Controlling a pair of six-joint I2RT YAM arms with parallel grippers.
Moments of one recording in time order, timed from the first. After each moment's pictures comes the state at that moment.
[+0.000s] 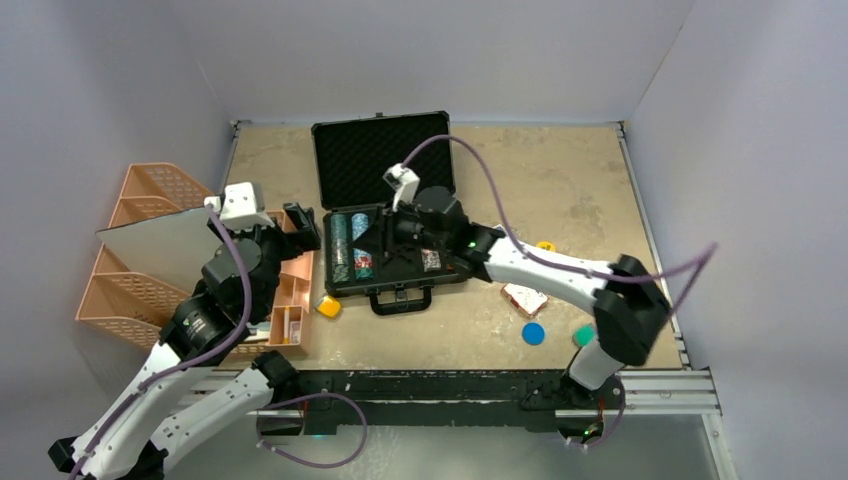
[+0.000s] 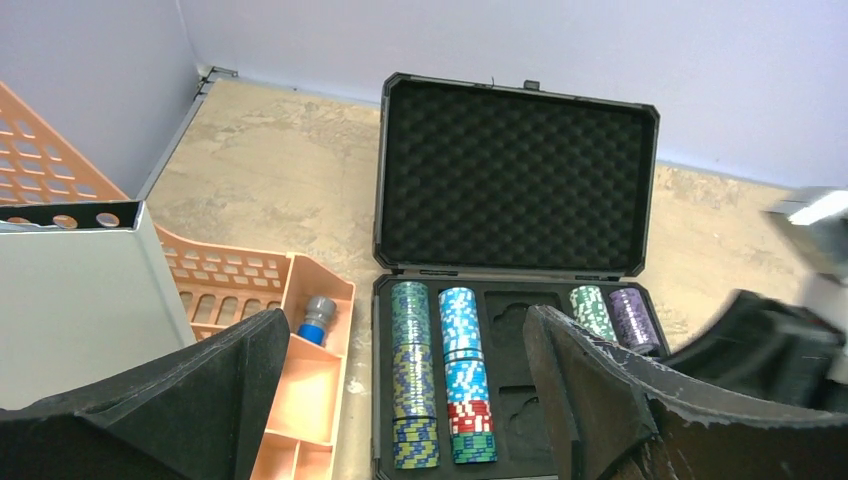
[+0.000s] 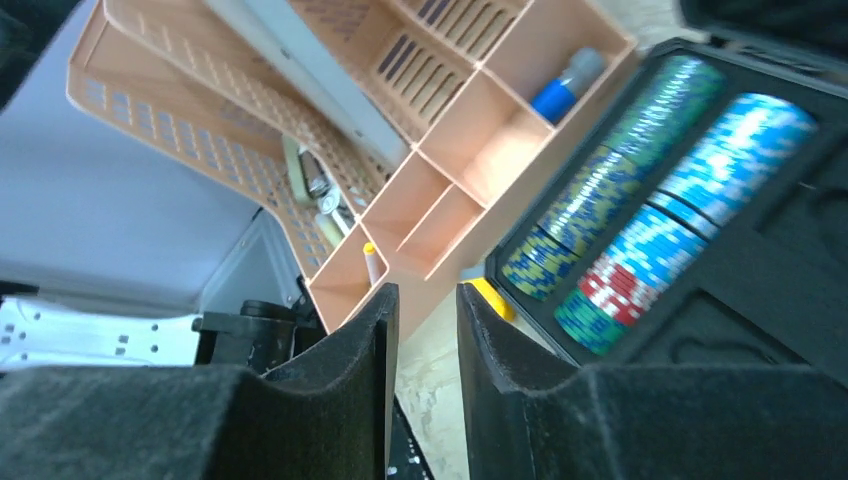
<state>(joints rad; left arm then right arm) -0.71 0.62 0.95 -0.50 -0.78 -0.30 0.93 1.68 1.20 0.20 -0.30 0.61</state>
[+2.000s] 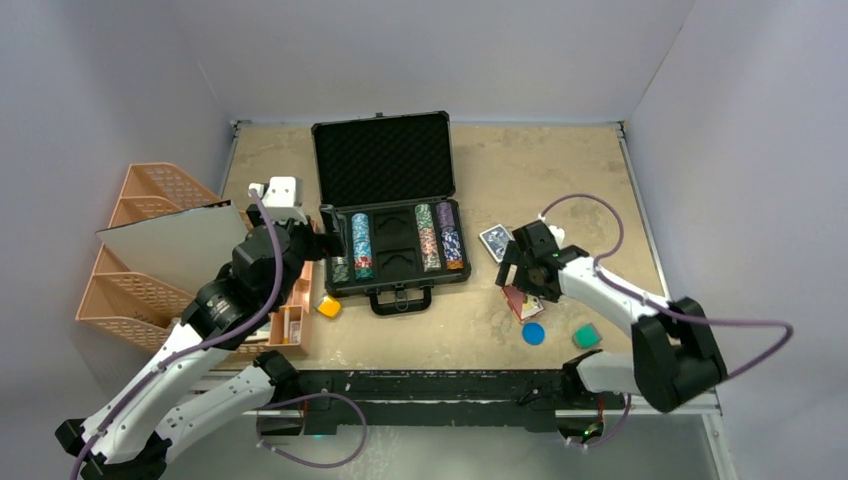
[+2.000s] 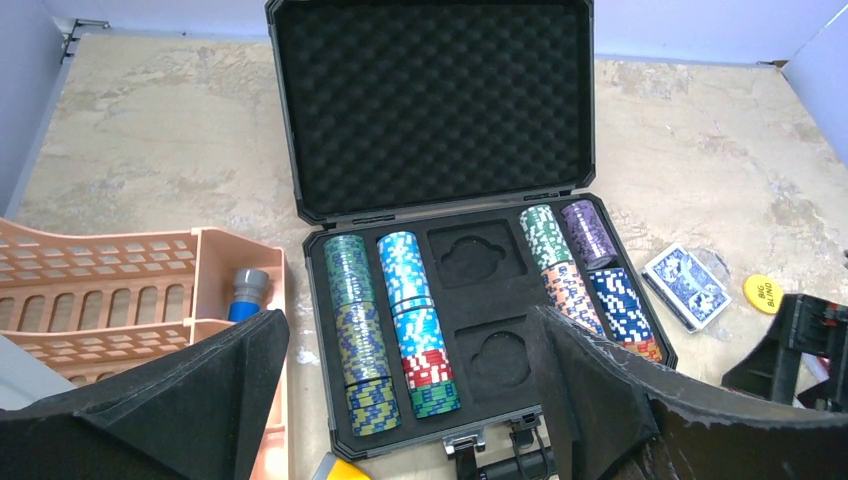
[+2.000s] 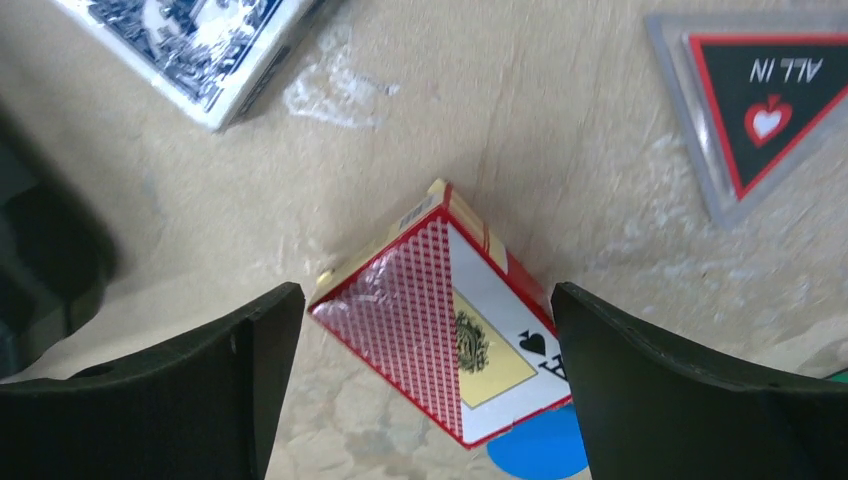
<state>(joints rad) -0.71 0.70 0.94 -0.50 -0.57 -0.31 0.43 1.35 0.69 -0.55 0.22 0.69</state>
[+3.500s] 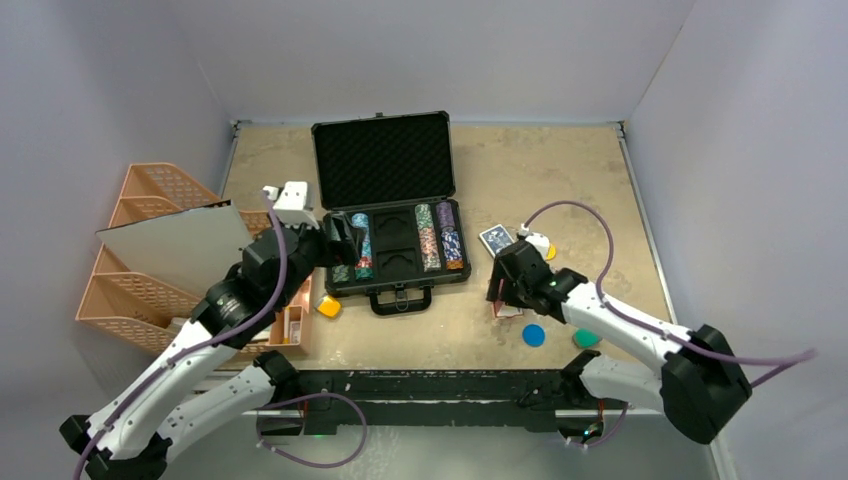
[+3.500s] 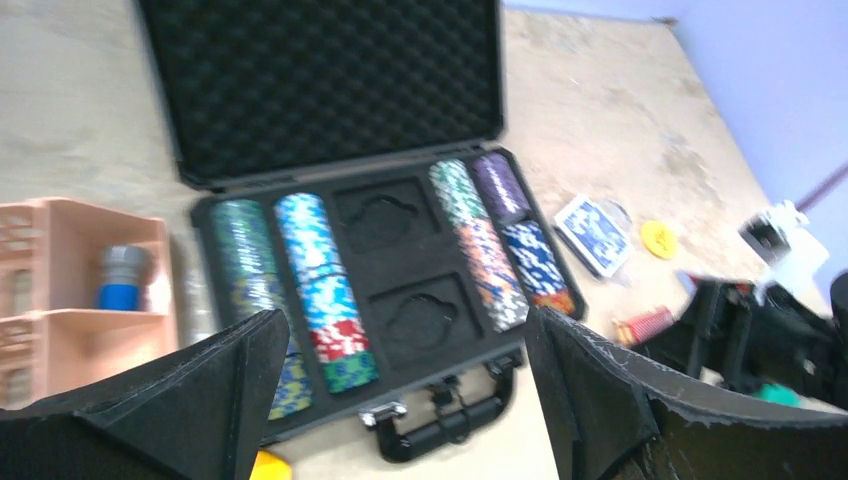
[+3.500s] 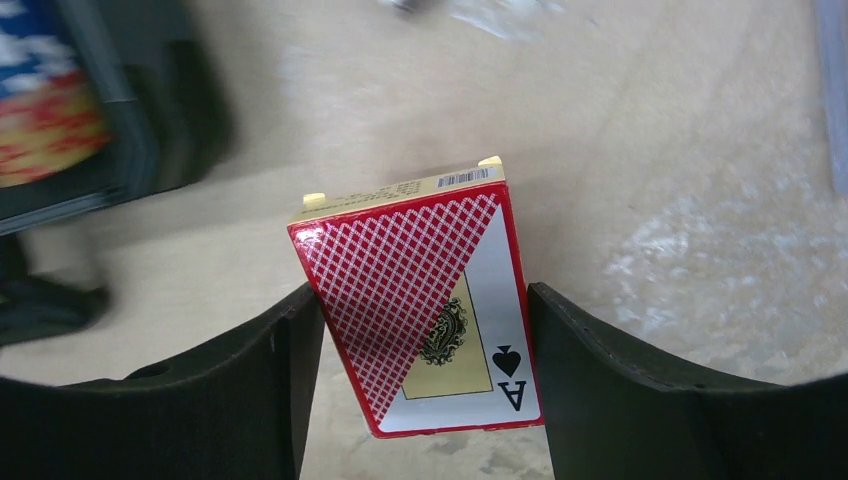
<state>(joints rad) -0.71 0.70 0.88 -0.47 -0.43 -0.40 0.65 1.15 0.57 -0.51 0.29 0.80</state>
